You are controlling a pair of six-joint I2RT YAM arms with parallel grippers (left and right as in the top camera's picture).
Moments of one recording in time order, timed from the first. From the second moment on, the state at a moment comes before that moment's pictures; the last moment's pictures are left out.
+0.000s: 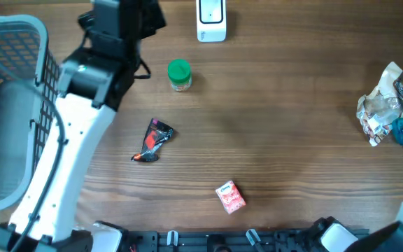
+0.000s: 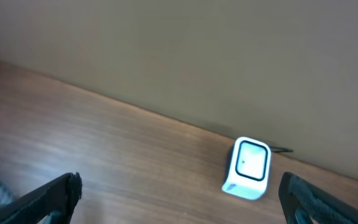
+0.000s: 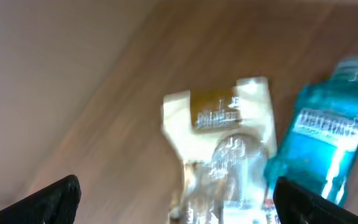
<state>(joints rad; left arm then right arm) -0.34 1.54 1.71 -0.66 -0.45 -0.46 -0.68 1.29 0.91 -0.24 -0.19 0.46</state>
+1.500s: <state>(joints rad) -0.30 1.13 1.69 -1.06 -0.37 -0.40 0.61 2.30 1.97 -0.59 -0.03 0.02</state>
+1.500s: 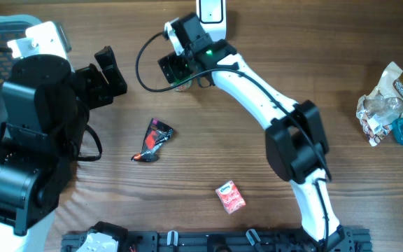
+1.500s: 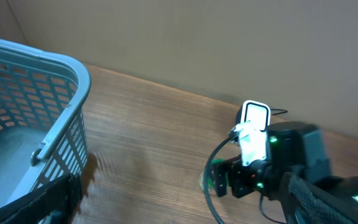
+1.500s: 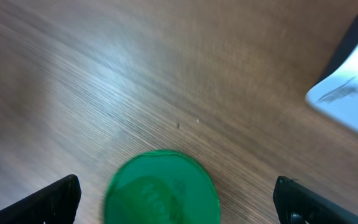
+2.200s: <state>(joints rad) -0.30 1.18 1.69 -1.07 -0.37 -0.40 0.62 2.37 1.97 -0.61 -0.07 -0.02</state>
